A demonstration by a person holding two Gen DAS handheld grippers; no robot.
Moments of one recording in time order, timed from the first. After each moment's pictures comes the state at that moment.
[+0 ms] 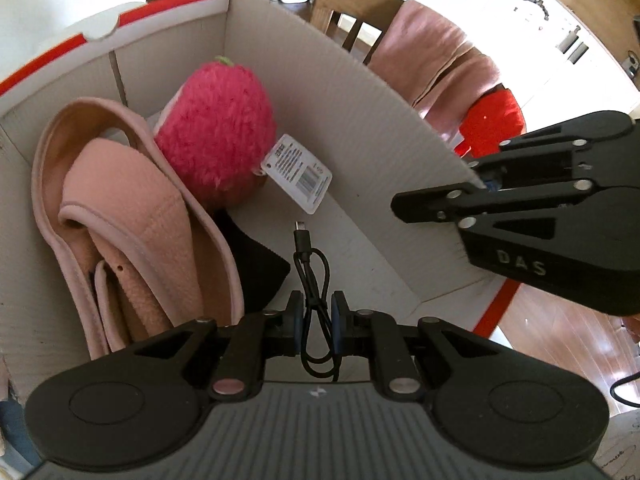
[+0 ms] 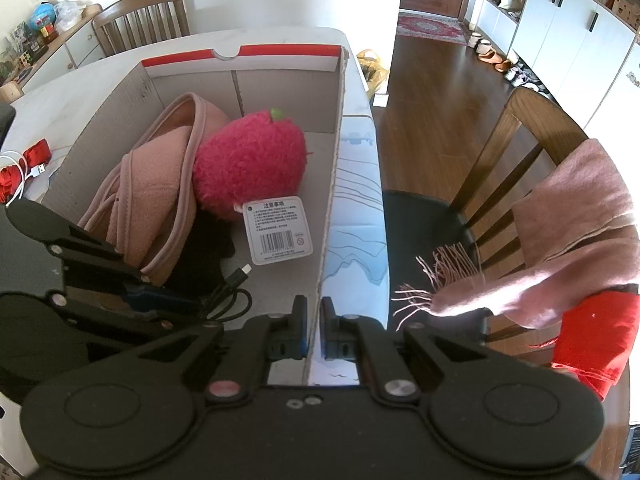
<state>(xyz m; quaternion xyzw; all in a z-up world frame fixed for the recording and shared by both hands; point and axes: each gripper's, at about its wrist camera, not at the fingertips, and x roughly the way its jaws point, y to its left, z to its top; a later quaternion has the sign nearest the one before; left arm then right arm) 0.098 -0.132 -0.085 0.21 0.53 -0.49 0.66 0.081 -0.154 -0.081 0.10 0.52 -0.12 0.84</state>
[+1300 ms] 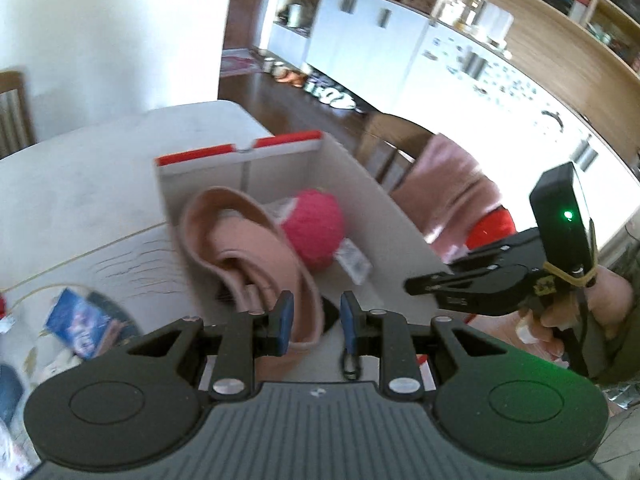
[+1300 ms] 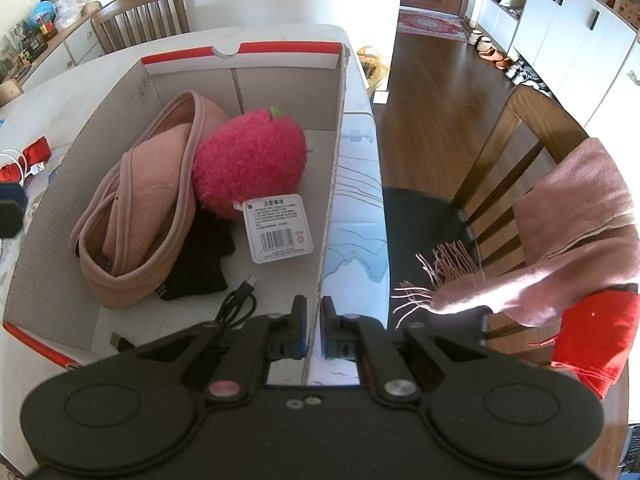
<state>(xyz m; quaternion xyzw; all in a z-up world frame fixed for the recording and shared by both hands) 0.107 -0.026 0.020 0.09 0.44 -0.45 0.77 0.082 -0.155 -0.082 0.10 0.52 -0.12 0.84</state>
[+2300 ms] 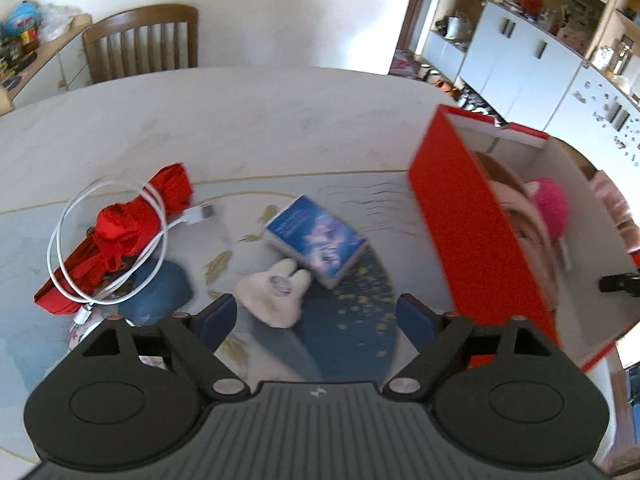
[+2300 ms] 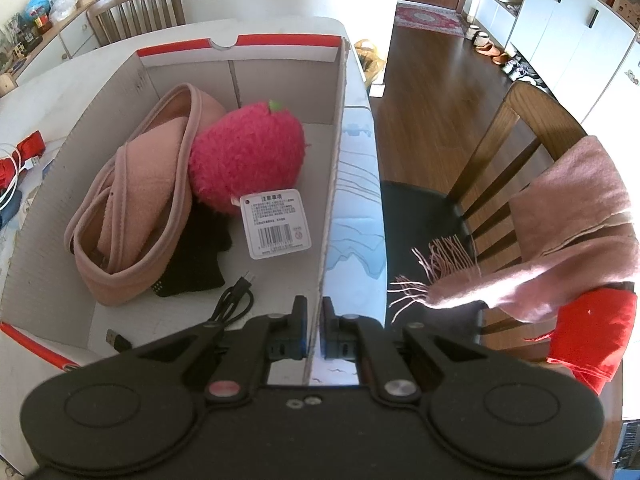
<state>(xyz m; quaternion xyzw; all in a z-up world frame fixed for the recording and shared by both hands) 0.173 0.118 -0.049 0.07 0.47 -0.25 0.84 0.083 -0.155 -0.081 0.10 0.53 -0.13 0.83</state>
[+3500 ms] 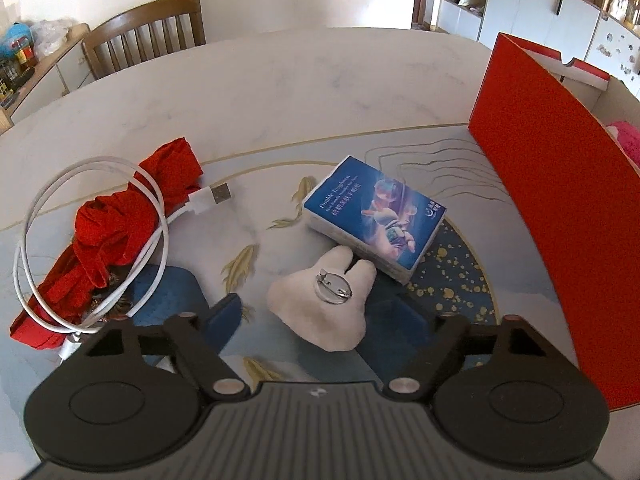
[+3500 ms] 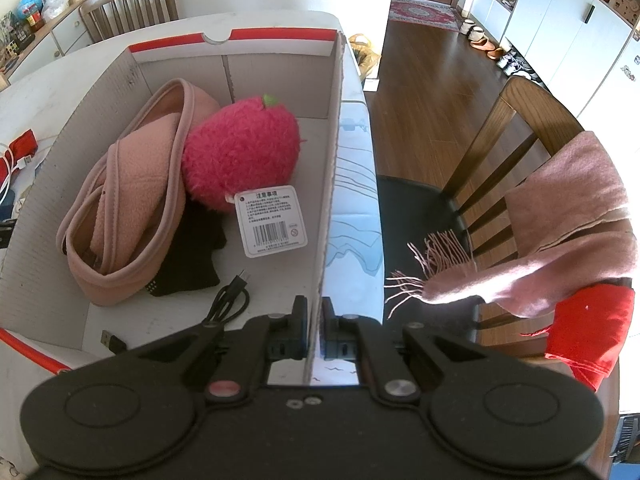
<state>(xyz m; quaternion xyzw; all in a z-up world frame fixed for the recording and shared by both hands) 0.204 0.101 -0.111 0.14 0.47 -0.23 0.84 0.088 -0.154 -0.085 0.10 0.54 -0.14 0.83</state>
